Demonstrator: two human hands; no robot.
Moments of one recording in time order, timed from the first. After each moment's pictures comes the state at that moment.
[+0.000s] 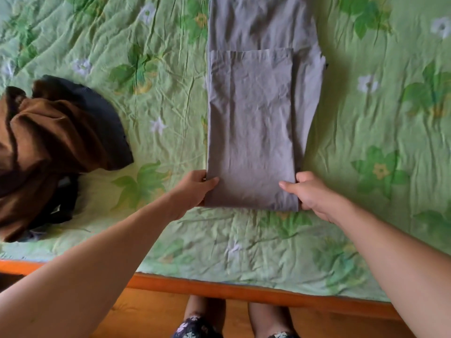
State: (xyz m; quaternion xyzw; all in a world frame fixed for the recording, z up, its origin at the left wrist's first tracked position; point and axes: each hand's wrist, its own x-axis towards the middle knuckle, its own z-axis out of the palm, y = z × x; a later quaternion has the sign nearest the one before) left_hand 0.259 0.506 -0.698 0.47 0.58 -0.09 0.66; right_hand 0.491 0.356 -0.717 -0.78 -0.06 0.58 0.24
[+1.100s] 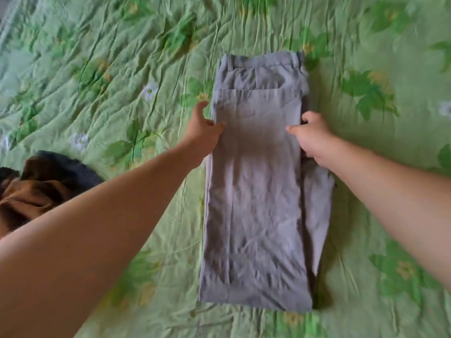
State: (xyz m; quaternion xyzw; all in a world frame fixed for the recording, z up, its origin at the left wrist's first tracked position) left_hand 0.436 0.731 -0.695 0.61 0.59 0.11 0.52; right_hand 0.631 0.612 -0.696 -0.86 -0.19 0.38 0.29
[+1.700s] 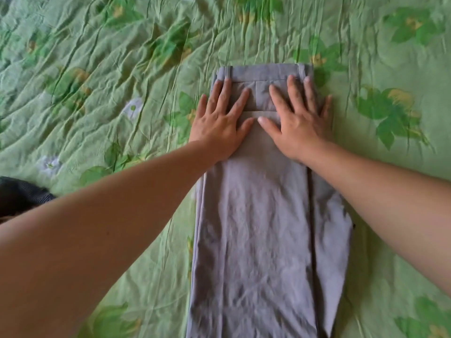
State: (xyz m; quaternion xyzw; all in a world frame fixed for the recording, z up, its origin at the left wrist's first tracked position) left_hand 0.500 0.789 -0.752 0.93 0.37 -0.03 0.09; right_hand 0.675 0.686 -0.763 -0.84 -0.53 0.08 0.02
